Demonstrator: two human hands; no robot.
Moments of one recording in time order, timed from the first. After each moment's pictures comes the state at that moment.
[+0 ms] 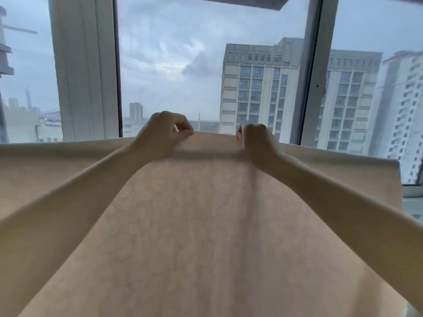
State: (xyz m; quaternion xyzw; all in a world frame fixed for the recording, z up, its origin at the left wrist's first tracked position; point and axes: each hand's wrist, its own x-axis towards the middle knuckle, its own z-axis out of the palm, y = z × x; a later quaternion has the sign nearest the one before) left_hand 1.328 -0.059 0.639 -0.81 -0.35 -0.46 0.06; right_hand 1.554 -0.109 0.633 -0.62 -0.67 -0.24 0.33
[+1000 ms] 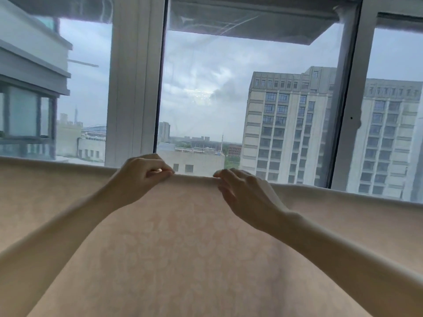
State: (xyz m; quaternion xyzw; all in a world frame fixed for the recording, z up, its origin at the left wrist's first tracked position) left_hand 1.216 -0.079 0.592 -0.81 -0.34 -0.48 0.07; right_hand 1.490 -0.127 0.592 -0.37 -0.82 -0.29 0.33
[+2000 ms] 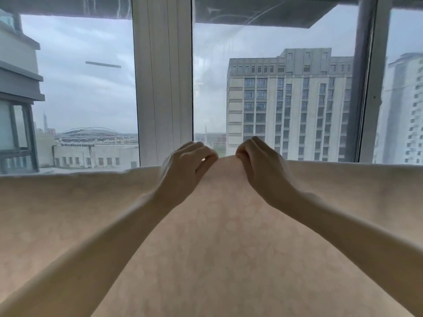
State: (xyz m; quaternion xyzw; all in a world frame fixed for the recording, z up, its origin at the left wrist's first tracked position) left_hand 1.100 -0.077 0.603 -0.80 -0.21 -0.53 0.17; right_hand 1.293 -0.122 0.606 -0.47 -0.72 -0.27 0.44
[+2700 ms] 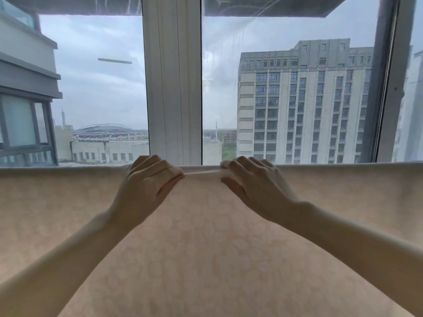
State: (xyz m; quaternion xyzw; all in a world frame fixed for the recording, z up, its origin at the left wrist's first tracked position) left_hand 1.021 -0.073 0.566 -0.77 -0.21 -0.49 0.35; right_hand 1.281 -0.121 0.576 -0.41 -0.78 -0.33 0.33
